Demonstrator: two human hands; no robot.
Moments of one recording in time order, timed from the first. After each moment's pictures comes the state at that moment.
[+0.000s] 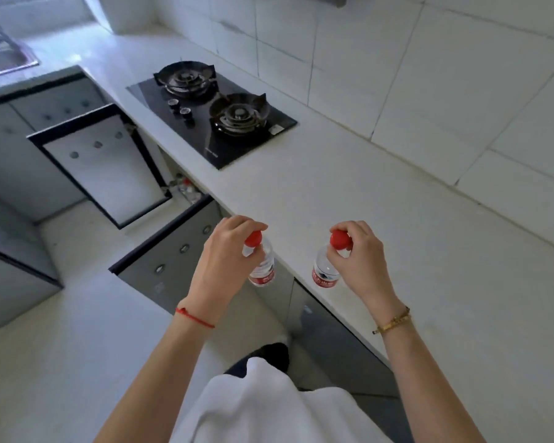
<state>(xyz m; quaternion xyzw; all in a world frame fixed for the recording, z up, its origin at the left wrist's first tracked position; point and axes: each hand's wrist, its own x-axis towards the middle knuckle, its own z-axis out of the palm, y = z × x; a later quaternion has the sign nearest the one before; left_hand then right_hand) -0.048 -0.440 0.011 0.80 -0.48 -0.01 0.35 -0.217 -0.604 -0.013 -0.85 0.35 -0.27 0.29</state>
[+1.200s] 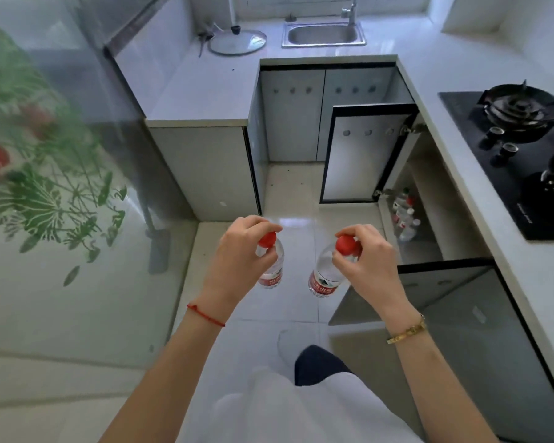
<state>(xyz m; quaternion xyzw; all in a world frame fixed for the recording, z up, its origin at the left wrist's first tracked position) 0.194 -0.025 0.016 0.93 -0.15 0.12 0.30 0.179 -0.247 -0.012 -0.91 -0.02 -0.11 0.39</state>
